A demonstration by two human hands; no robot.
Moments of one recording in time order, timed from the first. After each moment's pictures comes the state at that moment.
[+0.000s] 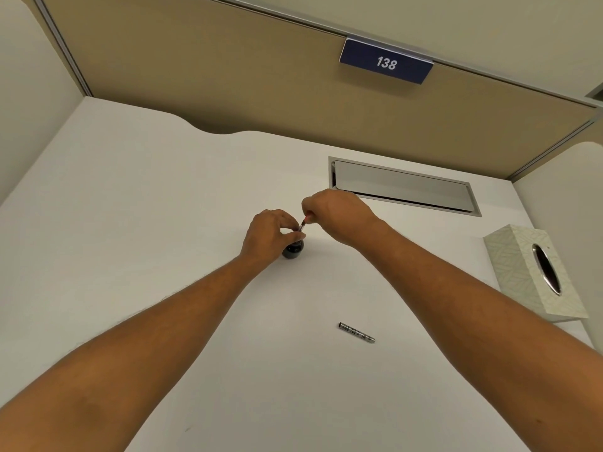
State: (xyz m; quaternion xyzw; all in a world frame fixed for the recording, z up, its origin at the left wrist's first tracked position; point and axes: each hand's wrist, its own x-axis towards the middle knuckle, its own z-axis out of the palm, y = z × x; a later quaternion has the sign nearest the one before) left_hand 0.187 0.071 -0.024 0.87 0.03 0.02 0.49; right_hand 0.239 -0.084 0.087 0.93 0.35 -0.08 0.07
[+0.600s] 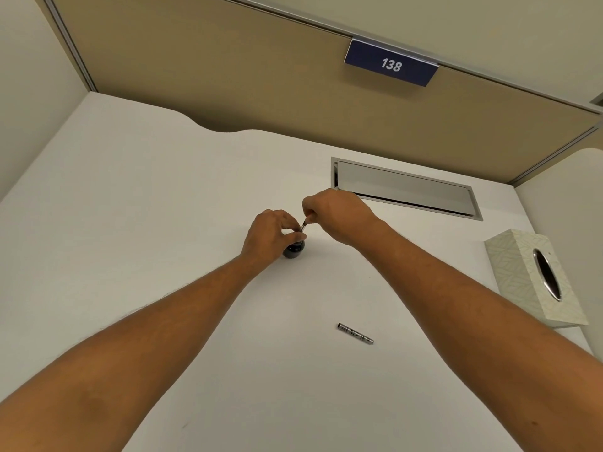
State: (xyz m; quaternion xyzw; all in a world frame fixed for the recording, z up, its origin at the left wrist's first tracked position) left_hand 0.187 0.072 -0.027 0.87 0.03 0.01 0.49; right_hand 0.239 -0.082 0.087 0.94 0.33 -0.08 0.05
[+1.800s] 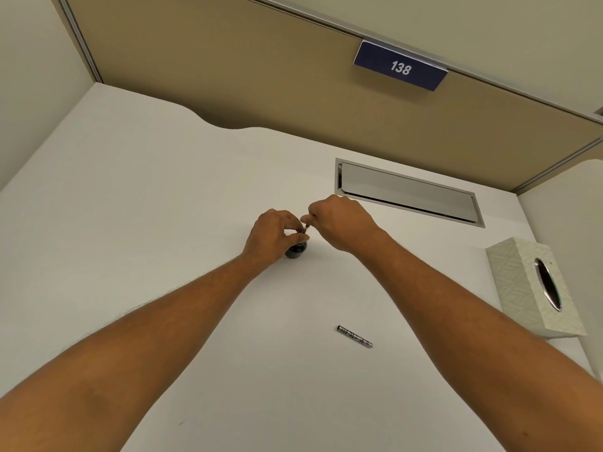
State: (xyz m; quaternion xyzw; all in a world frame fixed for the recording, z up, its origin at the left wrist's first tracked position) left_hand 0.188 0.071 -0.034 0.87 0.02 0.03 0.49; right_hand 0.230 -0.079 0.079 0.95 0.29 -0.08 0.07
